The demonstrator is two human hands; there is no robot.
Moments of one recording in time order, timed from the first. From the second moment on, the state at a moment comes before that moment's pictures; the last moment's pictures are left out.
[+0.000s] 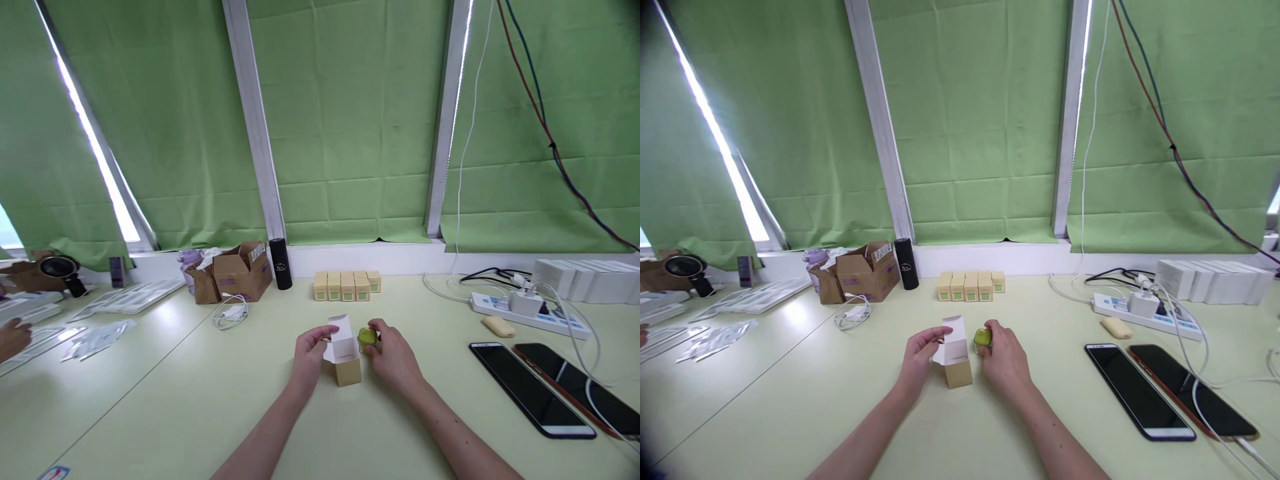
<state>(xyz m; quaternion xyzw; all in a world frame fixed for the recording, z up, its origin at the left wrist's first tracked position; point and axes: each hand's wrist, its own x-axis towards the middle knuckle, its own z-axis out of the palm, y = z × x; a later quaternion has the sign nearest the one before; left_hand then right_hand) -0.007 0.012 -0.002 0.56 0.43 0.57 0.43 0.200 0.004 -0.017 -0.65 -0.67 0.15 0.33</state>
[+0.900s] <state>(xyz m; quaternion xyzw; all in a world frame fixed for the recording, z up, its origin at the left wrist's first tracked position) -0.006 0.016 -0.007 0.56 0.40 0.55 0.48 0.188 -0.012 0.007 -0.48 -0.59 0.20 0.62</state>
